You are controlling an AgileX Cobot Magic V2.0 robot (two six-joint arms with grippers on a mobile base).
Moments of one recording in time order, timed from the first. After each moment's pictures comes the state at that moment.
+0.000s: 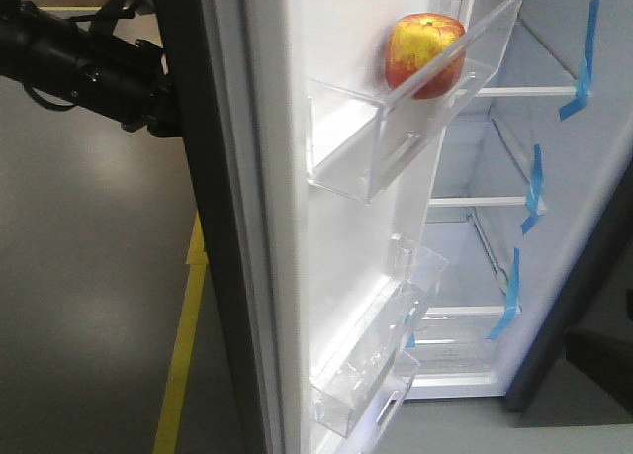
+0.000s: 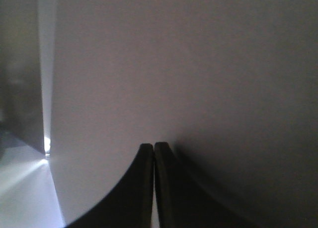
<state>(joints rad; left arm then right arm) -0.16 1.81 -1.75 -0.91 1.28 0.81 0.40 0.56 -0.77 0.13 0.82 -0.11</state>
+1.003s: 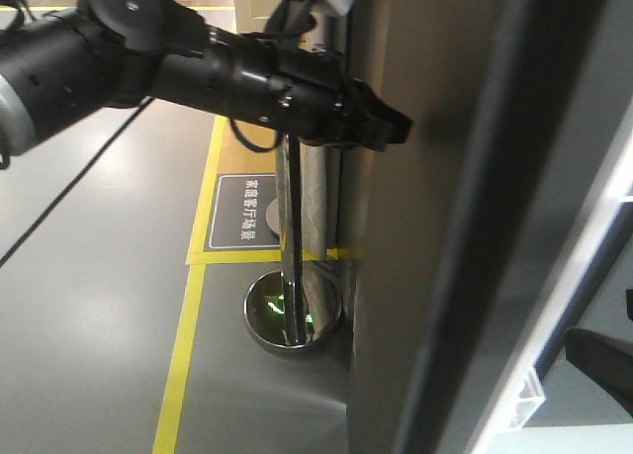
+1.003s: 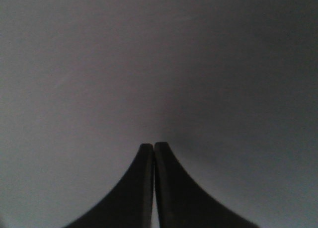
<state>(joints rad) -0.56 1.83 -1.75 -0.96 0.85 0.78 0.40 0.56 -0.77 0.13 0.82 -0.11</state>
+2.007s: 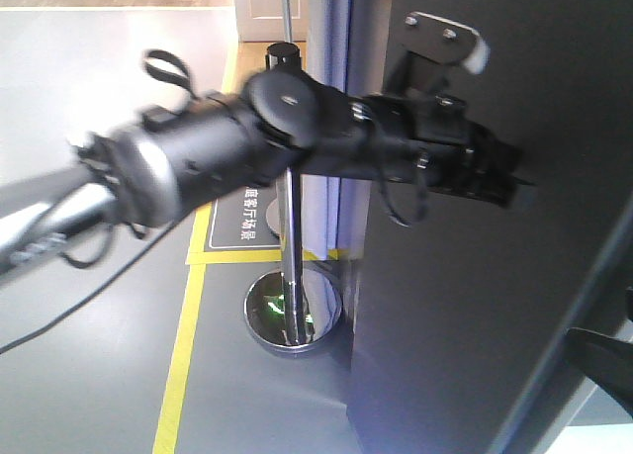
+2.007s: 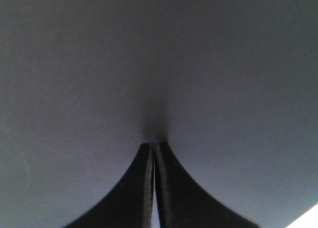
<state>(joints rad) -0.81 1.97 -1.79 -0.99 0.48 0.83 0.40 0.56 -0.77 0.13 0.82 -0.11</state>
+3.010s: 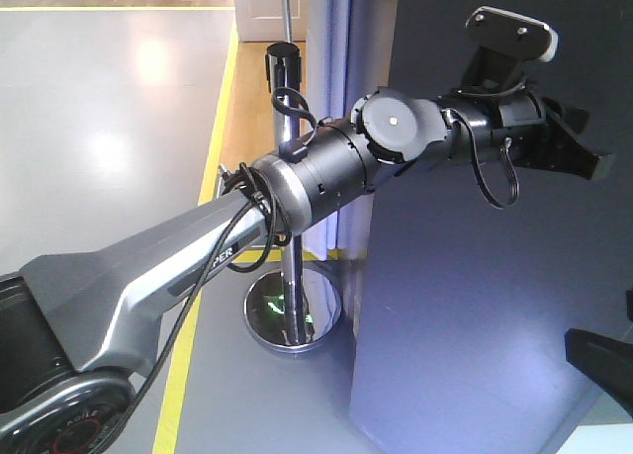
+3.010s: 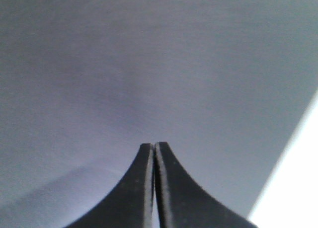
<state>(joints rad) -0.85 2.30 -2.25 -1.02 0.38 0.83 0.40 0.56 -0.77 0.13 0.82 -0.11</state>
